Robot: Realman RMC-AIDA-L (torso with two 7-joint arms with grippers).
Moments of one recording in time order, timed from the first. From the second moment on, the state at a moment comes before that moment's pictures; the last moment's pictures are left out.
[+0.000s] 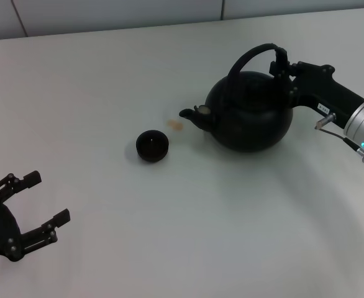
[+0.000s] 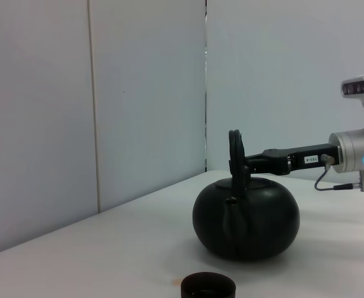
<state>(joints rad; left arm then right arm) -0.26 -2.06 0.44 0.44 1.99 1.71 -0.72 0.50 2.08 -0.59 -0.19 -1.38 -1.14 0.66</state>
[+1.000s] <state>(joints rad) -0.25 -2.05 0.44 0.44 1.99 1.73 -0.72 0.45 2.08 -0.58 -0.19 -1.37 -1.23 0.66</state>
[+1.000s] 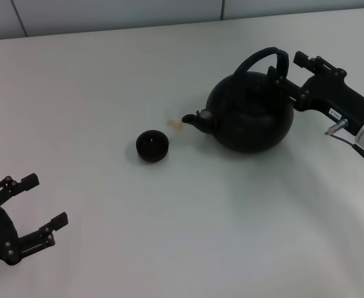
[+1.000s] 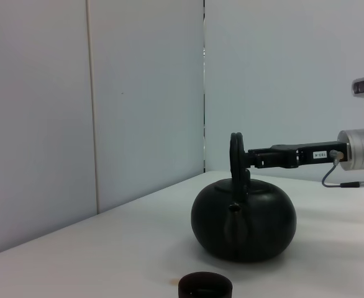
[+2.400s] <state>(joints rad) -0.50 -1.96 0.49 0.45 2.20 1.72 -1.00 0.58 1.88 -0.59 -0.60 -2.27 -1.78 1.29</state>
